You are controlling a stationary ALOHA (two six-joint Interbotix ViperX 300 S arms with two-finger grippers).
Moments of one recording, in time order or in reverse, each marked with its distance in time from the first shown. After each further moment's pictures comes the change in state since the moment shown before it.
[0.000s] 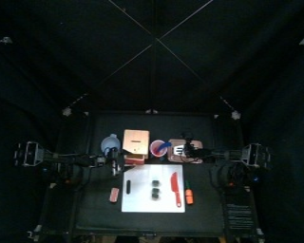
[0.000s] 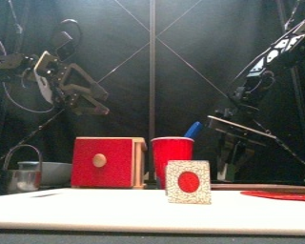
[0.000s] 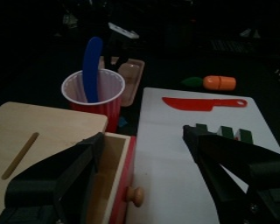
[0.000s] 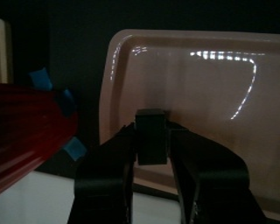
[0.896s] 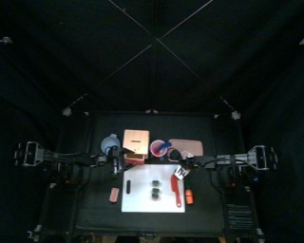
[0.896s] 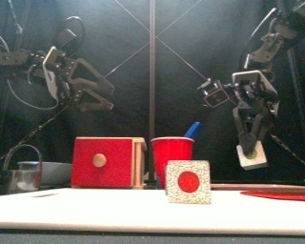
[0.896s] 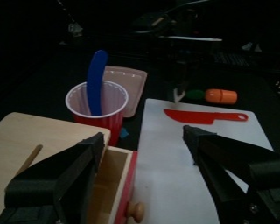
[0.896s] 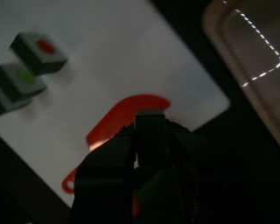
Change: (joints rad) left arm 0.000 0.000 -0.032 -0.043 0.000 -0.002; right arm 0.204 -0.124 -0.023 0.738 0.153 -1.181
